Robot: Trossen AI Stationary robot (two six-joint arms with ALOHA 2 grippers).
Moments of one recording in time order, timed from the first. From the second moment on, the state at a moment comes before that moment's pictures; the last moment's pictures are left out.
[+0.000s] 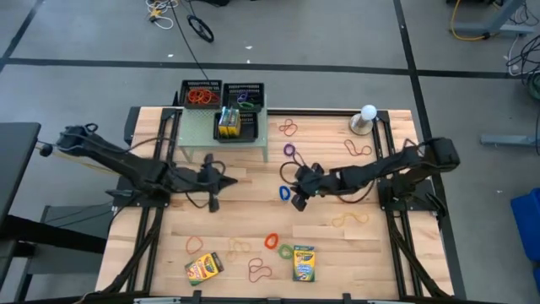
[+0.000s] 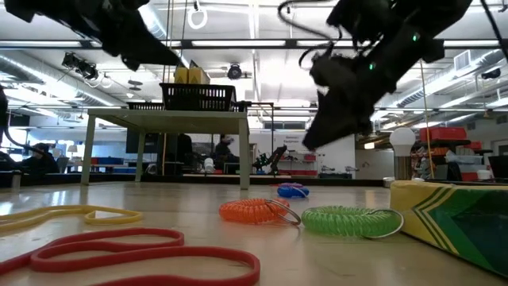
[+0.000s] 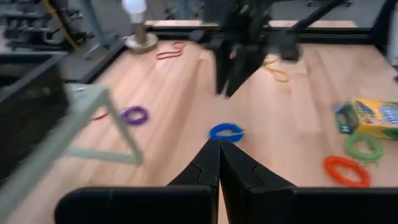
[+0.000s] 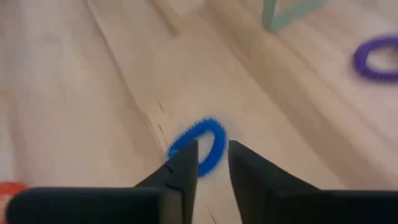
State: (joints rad) left arm -0.32 0.94 0.51 0.04 -0.54 -0.12; right arm 0.11 1.56 0.77 -0.02 0.29 0.57
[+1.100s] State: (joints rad) left arm -0.24 1.72 0.43 1.25 -0.45 -0.07; right arm -0.04 1.49 0.94 -0.22 0.35 0.30
